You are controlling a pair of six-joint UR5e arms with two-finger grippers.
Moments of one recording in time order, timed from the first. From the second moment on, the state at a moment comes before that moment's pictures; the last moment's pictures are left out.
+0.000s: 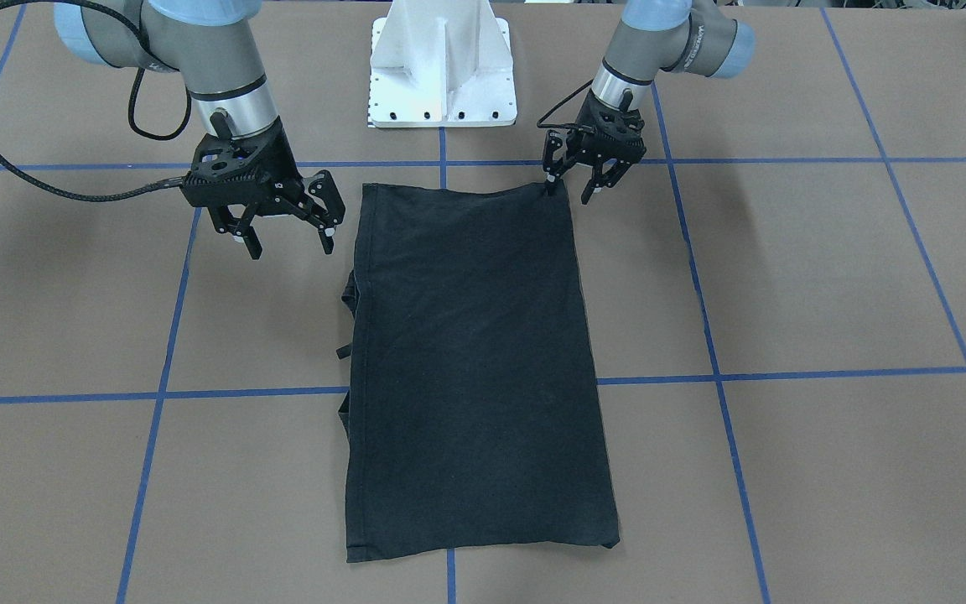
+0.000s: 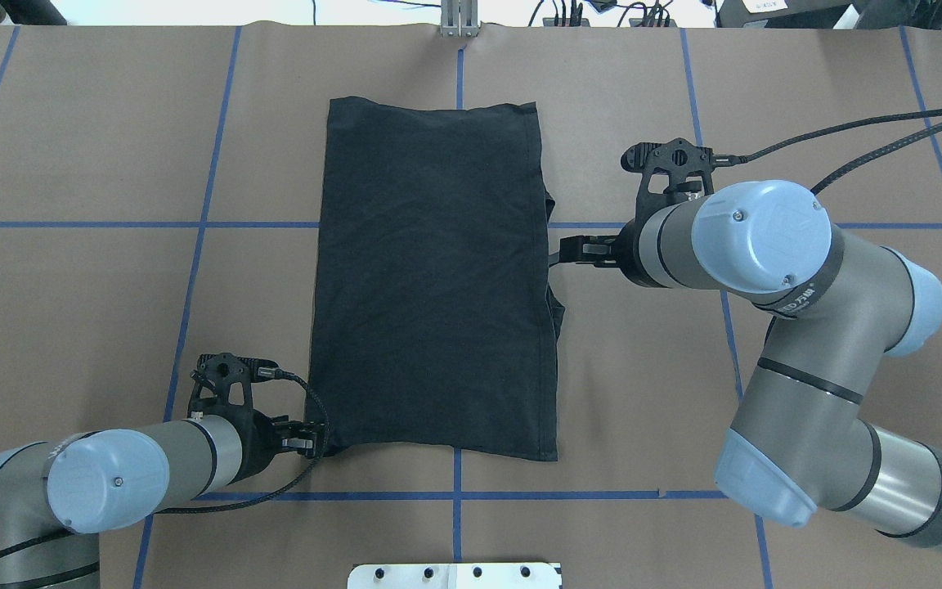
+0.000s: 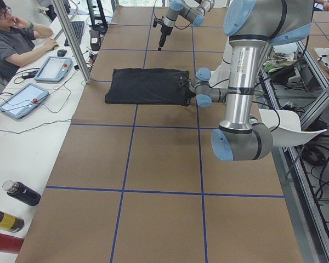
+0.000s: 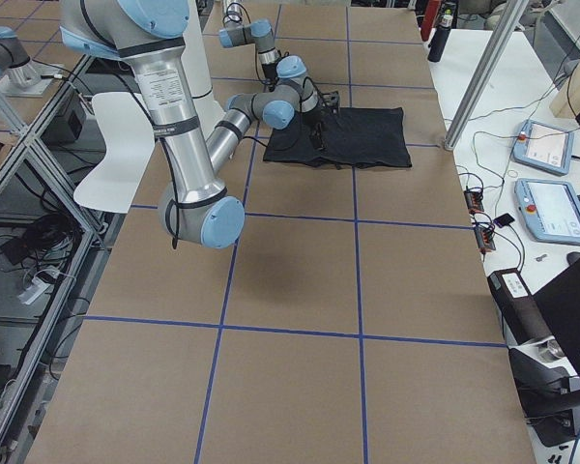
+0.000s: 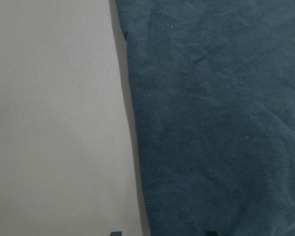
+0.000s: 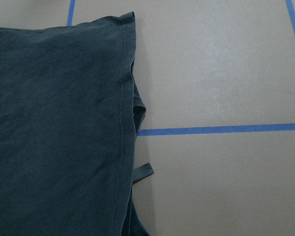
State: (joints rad) left arm -0.22 -1.71 -1.94 -2.16 -1.47 -1.31; right arm 0.57 -1.18 1.99 -1.45 1.64 1.23
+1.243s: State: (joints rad) left arm -0.21 -1.73 -1.91 -2.16 -1.48 -1.31; right arm 0.57 -1.18 1.99 -1.45 1.64 1.23
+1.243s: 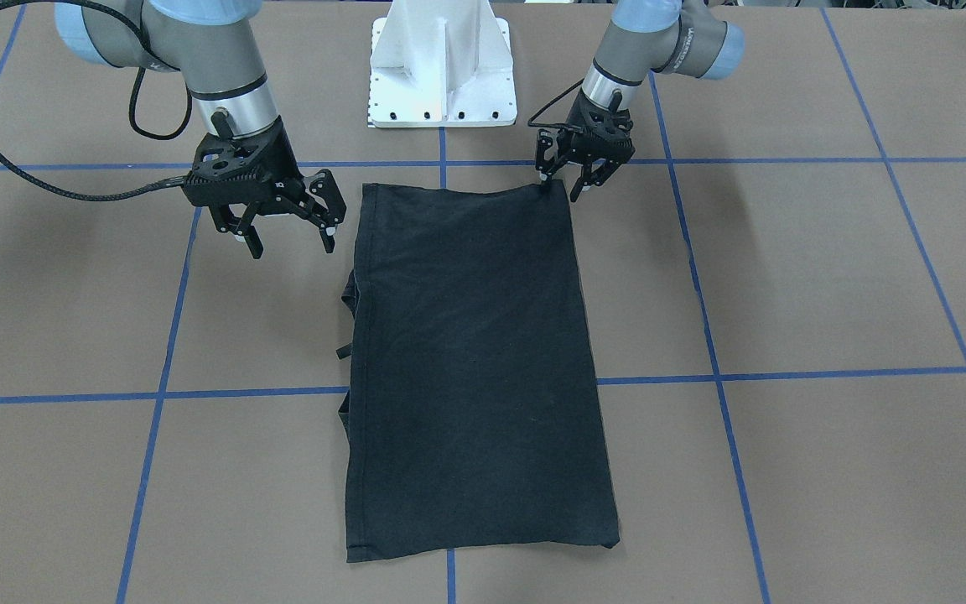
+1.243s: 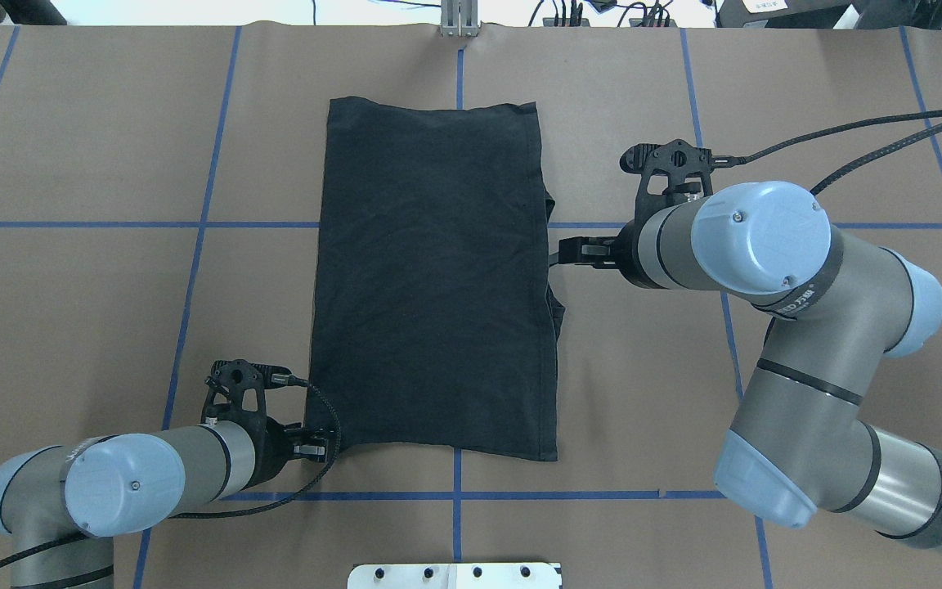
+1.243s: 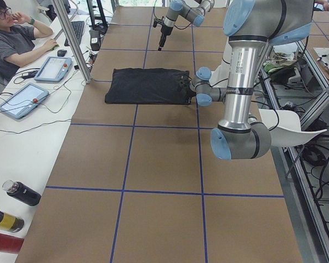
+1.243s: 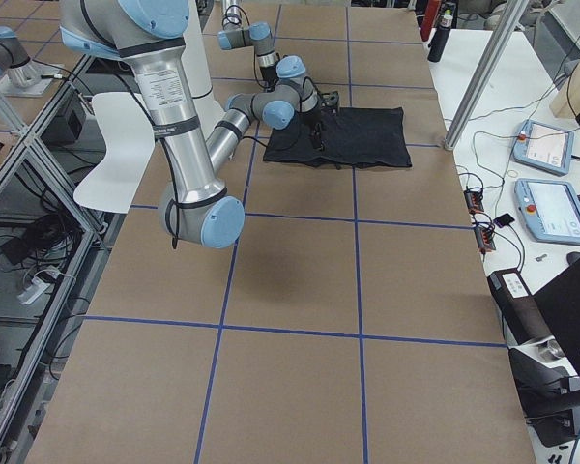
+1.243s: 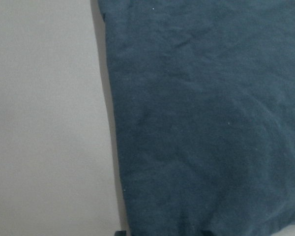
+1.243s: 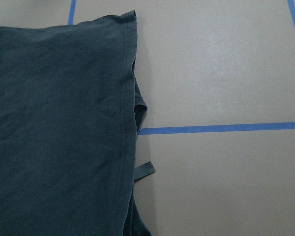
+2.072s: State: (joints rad) left arm -0.20 -1.73 -1.92 -2.16 -1.48 -1.38; right arm 0.57 -1.18 2.00 -1.45 1.64 1.24
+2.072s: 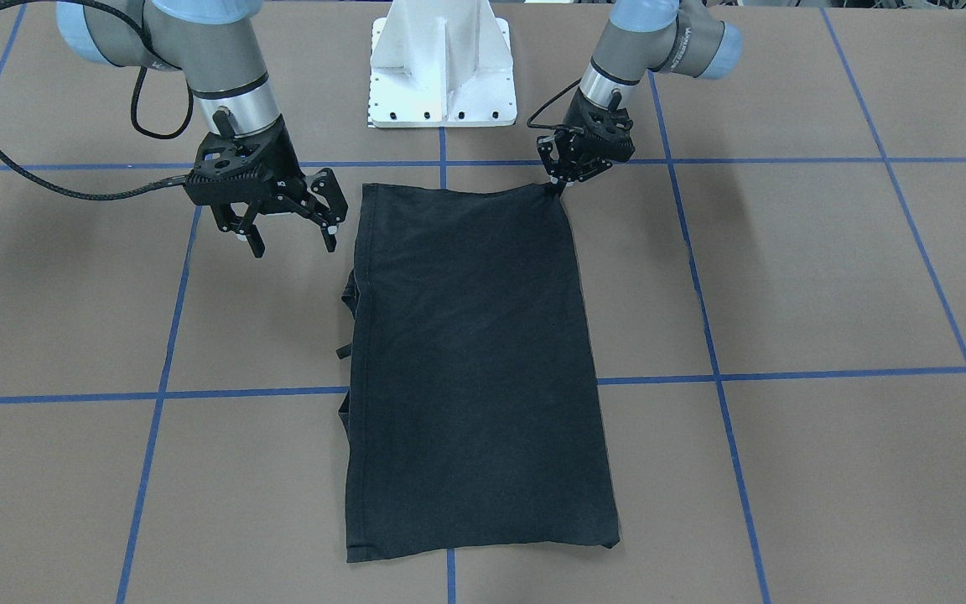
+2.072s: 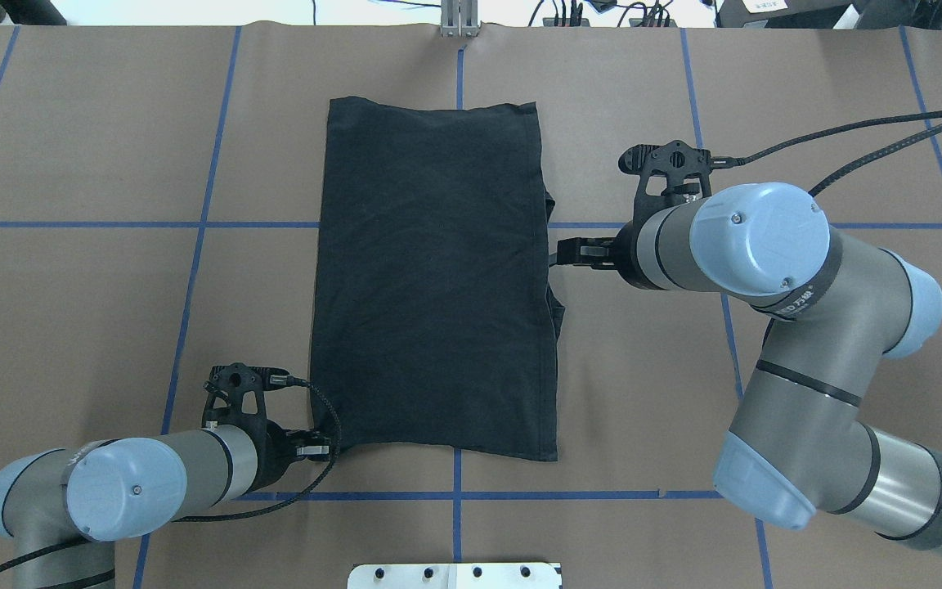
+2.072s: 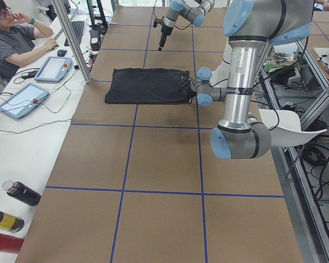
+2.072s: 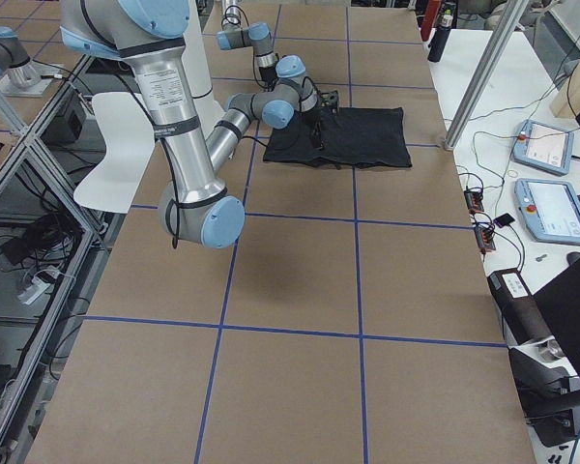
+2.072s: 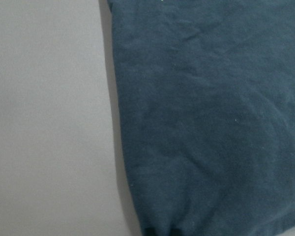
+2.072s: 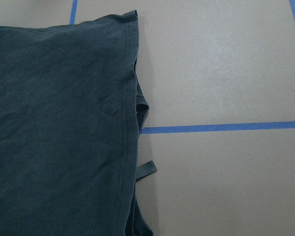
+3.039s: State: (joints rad) left arm -0.20 -1.74 -1.92 -2.16 -1.48 -1.41; right arm 0.23 -1.16 1.96 -1.46 1.38 1.69
